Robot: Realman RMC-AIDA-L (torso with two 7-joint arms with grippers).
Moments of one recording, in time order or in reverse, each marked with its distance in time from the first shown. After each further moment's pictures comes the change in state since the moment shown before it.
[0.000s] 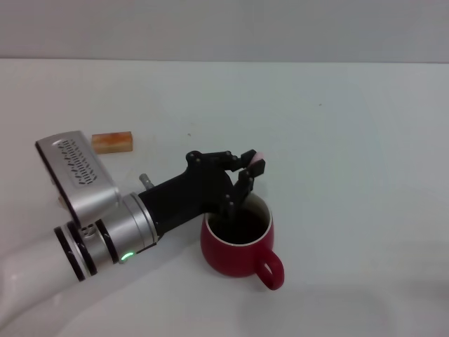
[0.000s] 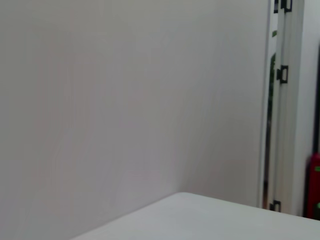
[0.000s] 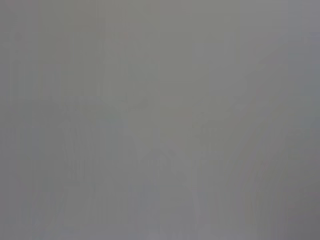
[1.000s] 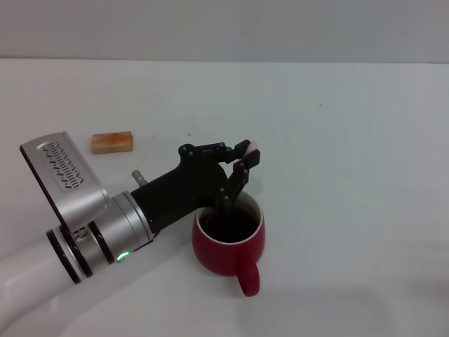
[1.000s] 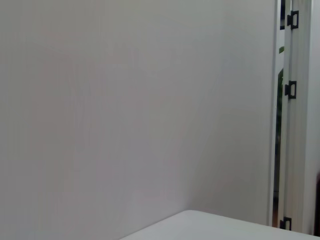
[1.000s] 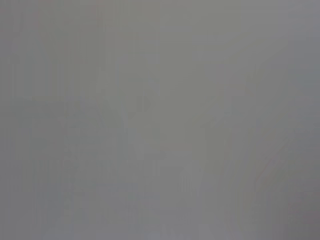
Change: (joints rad) left arm 0.039 -0.004 -0.030 0.034 -0.003 0.024 0.030; right arm 0.003 0.000 0.000 0.000 0.000 0.000 0.000
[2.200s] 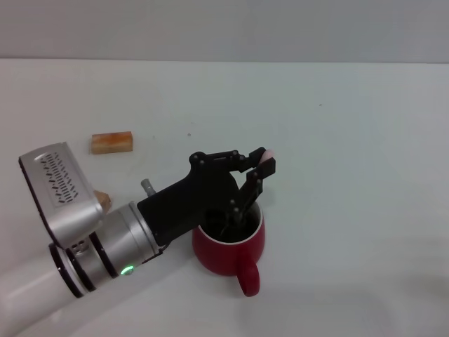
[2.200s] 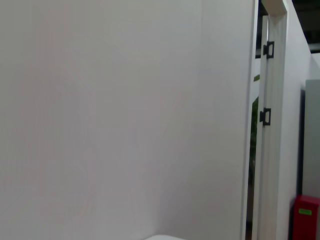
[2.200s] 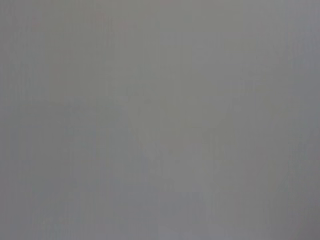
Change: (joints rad) left arm 0.012 -0.004 0.061 -0.006 -0.044 0.094 -0.009; right arm 0.014 0.001 -0.020 0.000 0.000 0.000 0.000
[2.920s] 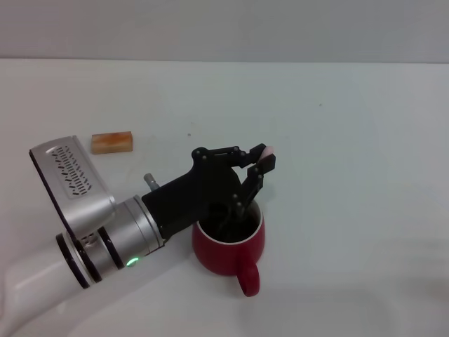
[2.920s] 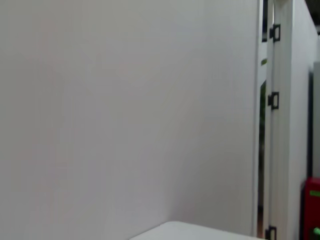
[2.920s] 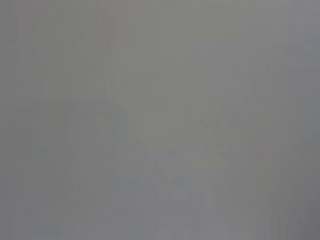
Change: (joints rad) left arm -0.025 -0.003 0.001 -0.002 -0.009 -0.059 0.028; right arm -0.005 0.001 -0.003 0.000 0.000 0.001 0.000
